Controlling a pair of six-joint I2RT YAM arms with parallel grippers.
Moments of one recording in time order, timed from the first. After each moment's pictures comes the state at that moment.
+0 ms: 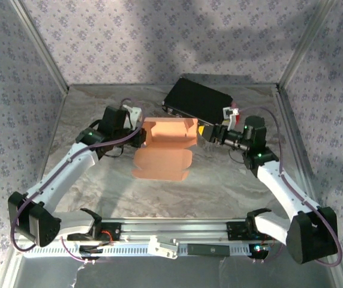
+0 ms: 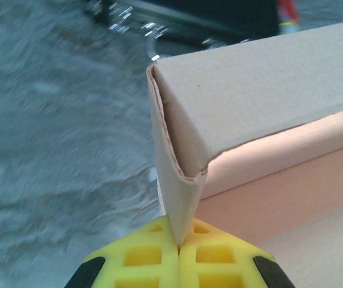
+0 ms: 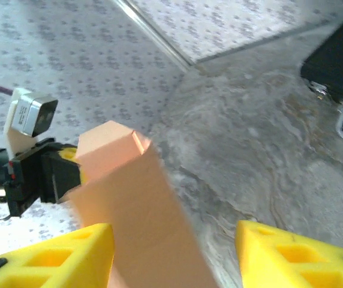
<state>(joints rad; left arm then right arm) -0.51 1.26 1.17 -0.66 0.22 -0.22 0.23 1.10 0.73 0.14 -0.78 0.59</state>
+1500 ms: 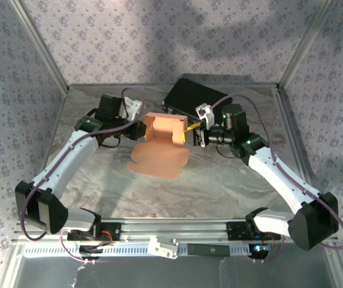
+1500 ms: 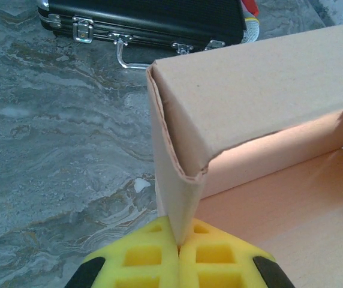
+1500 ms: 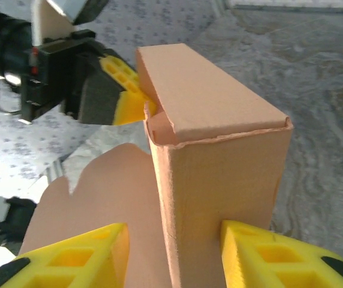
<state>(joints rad) -0.42 1.36 1.27 -0.72 0.40 -0.10 0.49 1.21 1.01 -0.25 -0.62 0.21</state>
